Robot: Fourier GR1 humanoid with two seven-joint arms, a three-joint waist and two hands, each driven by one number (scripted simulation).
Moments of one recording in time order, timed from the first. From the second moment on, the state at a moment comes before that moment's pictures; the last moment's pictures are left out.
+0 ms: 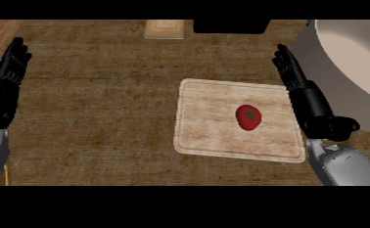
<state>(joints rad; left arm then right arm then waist) -0.21 0.59 -0.01 -1.40 0.17 0.19 -0.11 -0.25 -0.42 0.31 -1.59 -0.24 -0.25 -0.09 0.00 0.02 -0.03</state>
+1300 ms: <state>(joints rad) -0.26 0.36 -0.08 -1.51 0.26 0.28 0.12 -0.74 -0.69 0.39 -0.92 -0.03 0.47 -0.75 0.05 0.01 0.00</state>
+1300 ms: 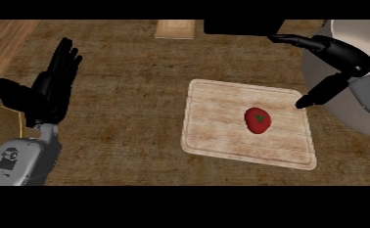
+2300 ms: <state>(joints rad) -0.22 0.35 -0.04 -1.59 0.23 0.28 0.18 -0.75 -0.67 0.67 -1.14 0.35 0.52 -0.60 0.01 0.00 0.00</state>
